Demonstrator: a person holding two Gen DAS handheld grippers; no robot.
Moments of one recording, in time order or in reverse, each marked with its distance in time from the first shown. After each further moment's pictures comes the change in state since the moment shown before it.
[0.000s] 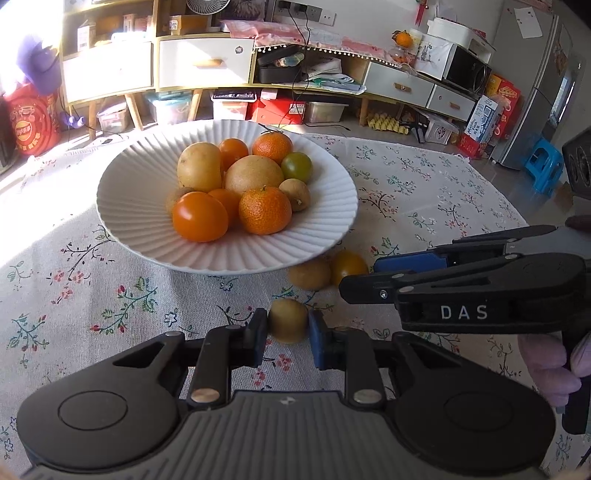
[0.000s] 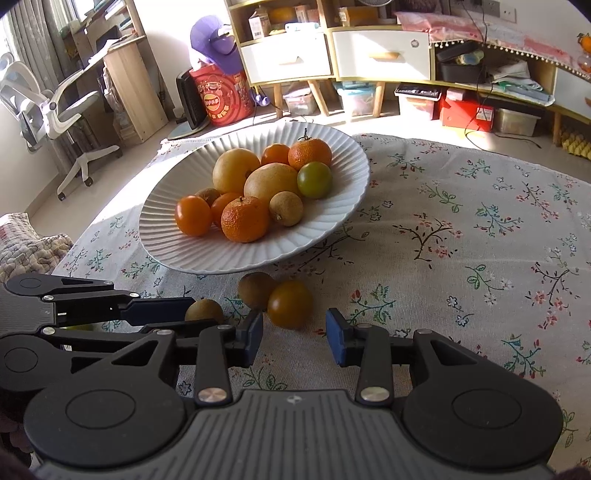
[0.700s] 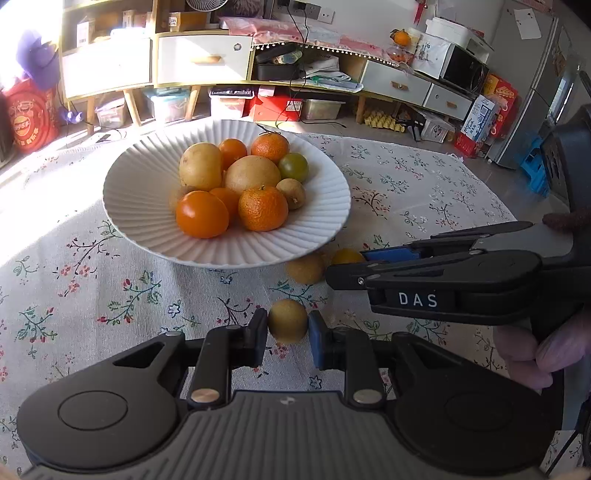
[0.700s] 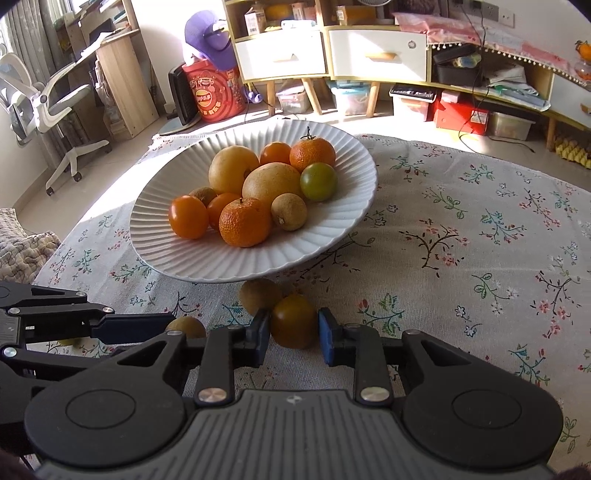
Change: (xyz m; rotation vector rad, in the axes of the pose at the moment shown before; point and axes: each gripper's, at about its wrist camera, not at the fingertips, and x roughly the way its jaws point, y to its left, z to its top) left arm -0.011 -0.001 0.001 -0.014 0.013 -0.020; right arm 0.005 0.008 0.002 -0.013 0.004 -0.052
